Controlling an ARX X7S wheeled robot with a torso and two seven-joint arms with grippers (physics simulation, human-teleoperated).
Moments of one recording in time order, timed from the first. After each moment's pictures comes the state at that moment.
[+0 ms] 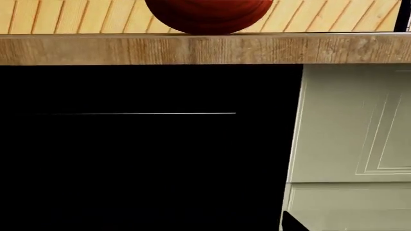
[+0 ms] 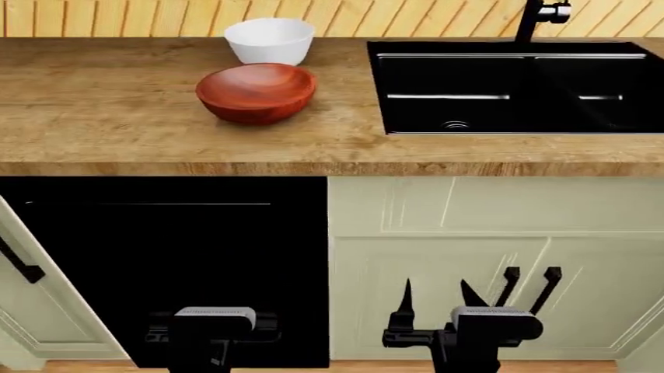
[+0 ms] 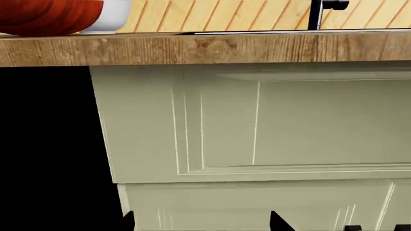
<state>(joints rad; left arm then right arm) -0.02 -0.13 0.16 -0.03 -0.13 0.01 -0.15 0.02 0.13 -0.15 0.02 0.15 0.00 0.16</state>
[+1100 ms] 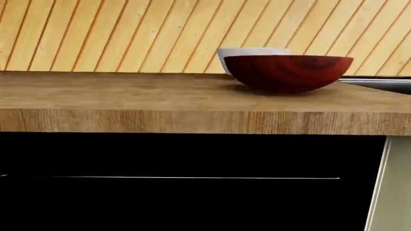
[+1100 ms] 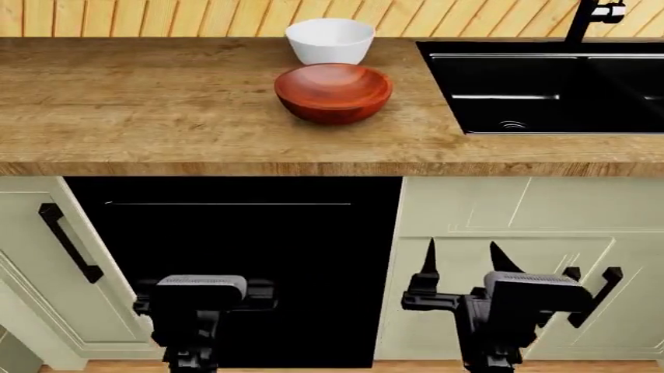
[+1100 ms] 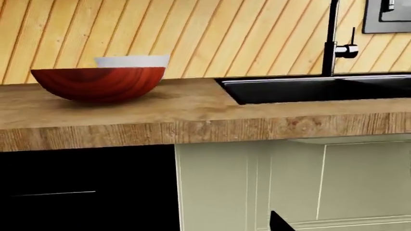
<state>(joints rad) -0.08 -0.18 0.18 0.19 -0.19 -0.14 -0.20 0.06 0.21 -0.14 -0.27 0.23 0.20 0.25</state>
